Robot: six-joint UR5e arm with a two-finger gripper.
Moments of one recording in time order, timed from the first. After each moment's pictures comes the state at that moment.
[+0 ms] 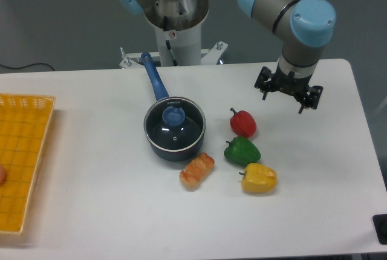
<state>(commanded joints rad) 2.72 -1.83 -1.62 -1.29 1.60 1.01</state>
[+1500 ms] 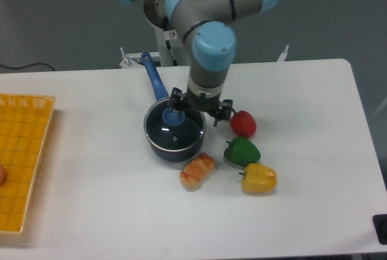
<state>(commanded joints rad) 2.41 -1.75 -1.77 -1.22 1.47 0.58</state>
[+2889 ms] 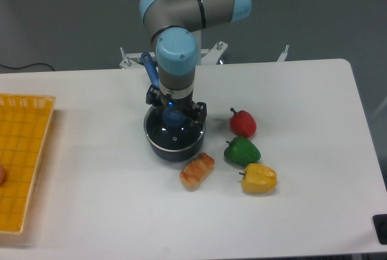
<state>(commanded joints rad) 2.37 -1.75 -1.80 -1.21 1.52 0.68</state>
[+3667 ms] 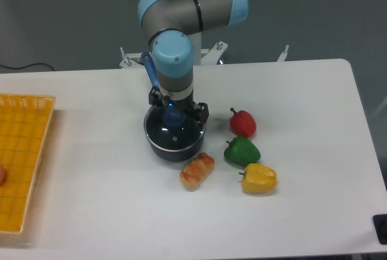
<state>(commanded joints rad) 2.36 -1.76 -1.83 -1.18 1.58 0.68</state>
